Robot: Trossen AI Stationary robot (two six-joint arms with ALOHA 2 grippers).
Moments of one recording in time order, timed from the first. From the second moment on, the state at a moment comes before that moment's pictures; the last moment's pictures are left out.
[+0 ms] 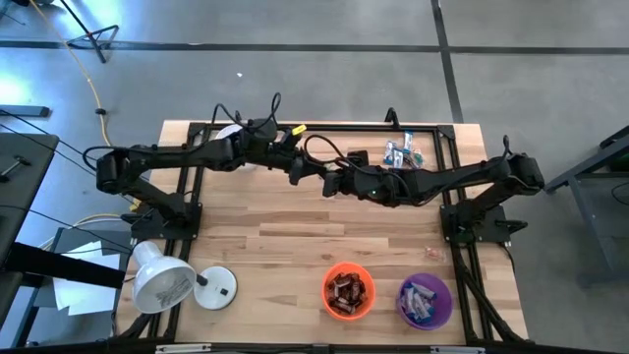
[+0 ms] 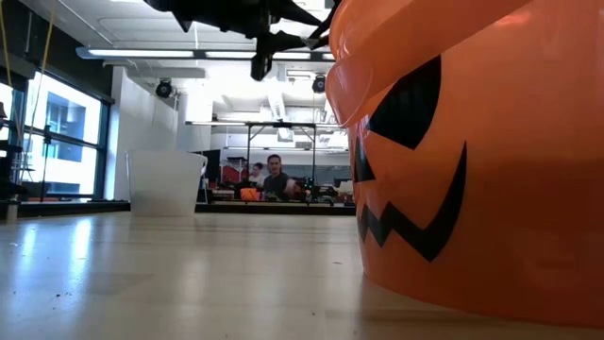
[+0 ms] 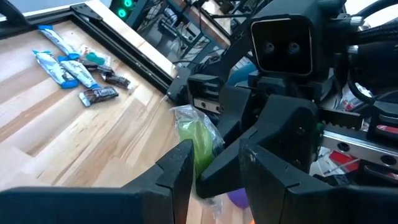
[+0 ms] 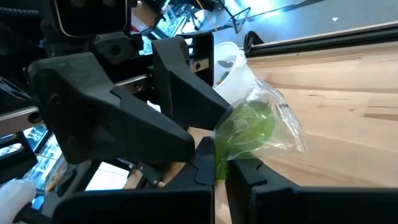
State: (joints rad) left arm 0.27 1.43 1.07 0.10 0.33 -0.63; right arm 0.07 1.49 1.15 -0.04 0.53 1.04
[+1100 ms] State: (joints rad) left arm 0.33 1.42 1.07 0.08 0.43 -0.56; right arm 0.05 1.48 1.18 -0.07 0.53 1.01
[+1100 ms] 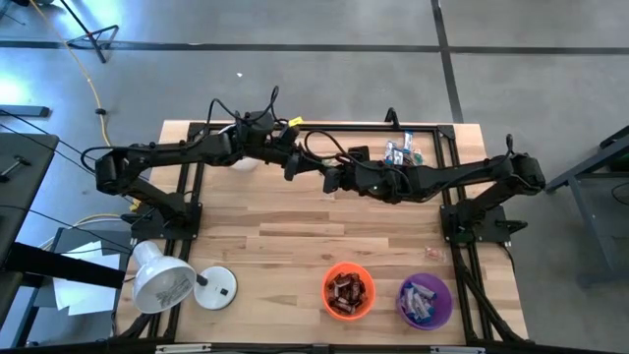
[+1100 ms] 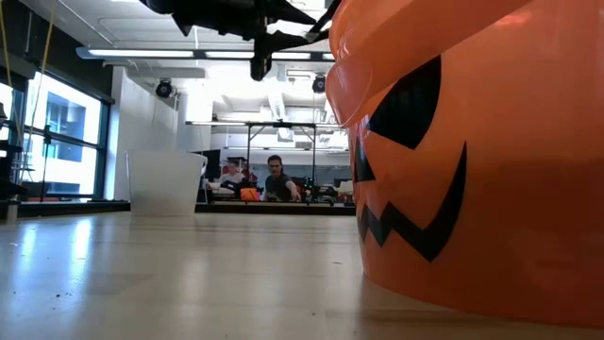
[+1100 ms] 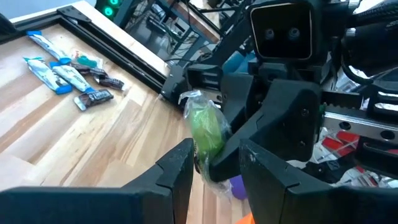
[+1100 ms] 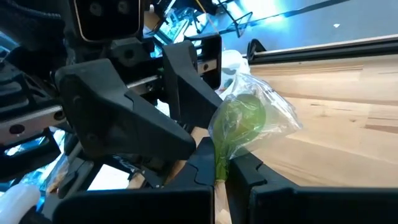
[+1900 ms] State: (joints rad) left arm 0.33 1.42 1.07 0.07 0.44 -0.56; right arm 0.07 1.51 1.18 -0.04 0.55 1.05
